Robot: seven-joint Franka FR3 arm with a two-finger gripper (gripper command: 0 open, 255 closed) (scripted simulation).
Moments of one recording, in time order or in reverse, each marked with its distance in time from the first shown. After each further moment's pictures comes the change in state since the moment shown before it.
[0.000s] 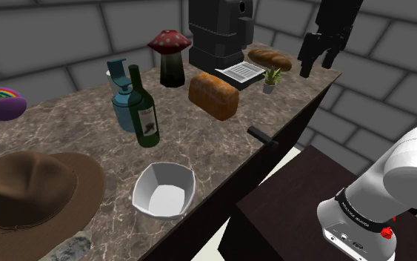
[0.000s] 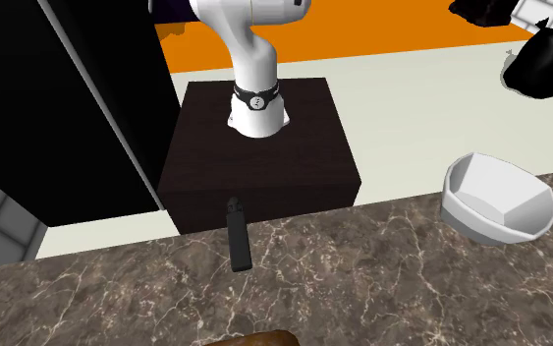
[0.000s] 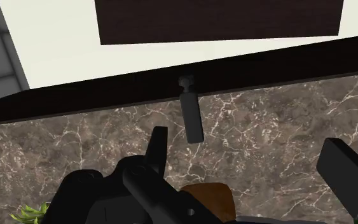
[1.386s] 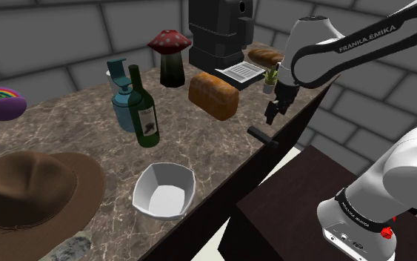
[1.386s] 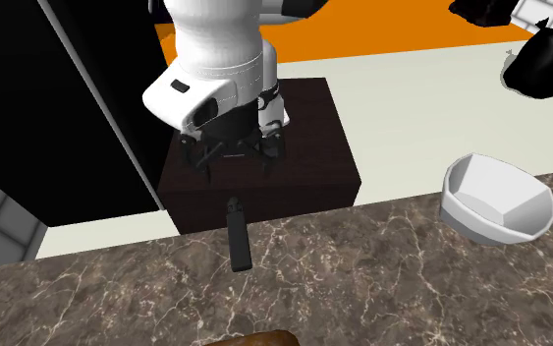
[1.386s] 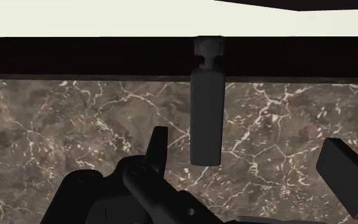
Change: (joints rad) arm -0.005 0.353 -0.142 -0.380 -0.070 0.804 -0.232
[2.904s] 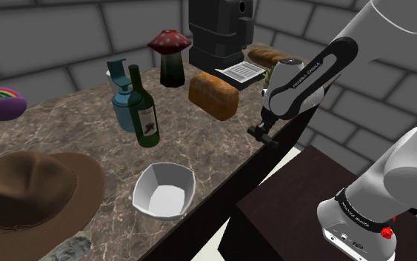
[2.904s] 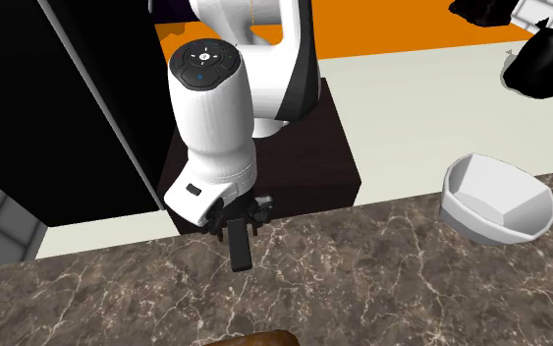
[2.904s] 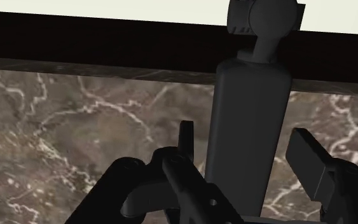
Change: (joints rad) arm 0.017 0.442 -0.046 0.015 0.063 0.455 -0.138
